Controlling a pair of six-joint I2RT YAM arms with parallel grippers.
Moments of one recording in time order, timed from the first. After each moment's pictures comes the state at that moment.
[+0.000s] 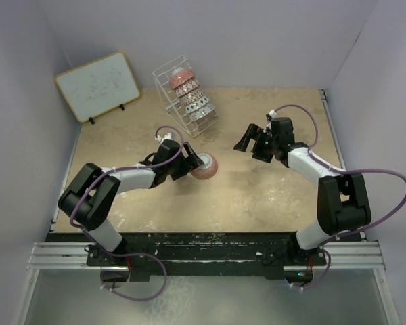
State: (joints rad) left arm -0.57 1.65 0.77 0.19 0.01 -0.98; right arm 0.20 1.55 0.92 -0.14 -0.31 0.59
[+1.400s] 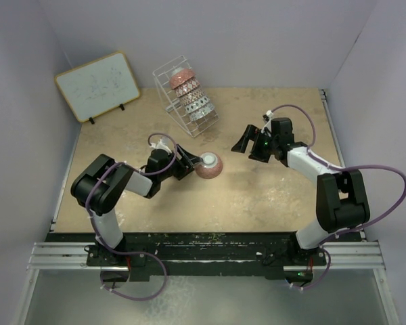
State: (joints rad) left arm -0.48 1.81 0.57 0.82 0.19 -1.15; right arm 0.20 1.57 0.92 -0.12 -0.41 0.57
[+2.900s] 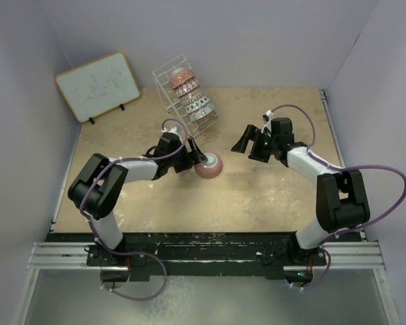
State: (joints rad) left arm -0.51 1.76 0.86 0.26 0.18 -0.86; right arm 0.20 1.57 0.92 -0.12 -0.42 0.56
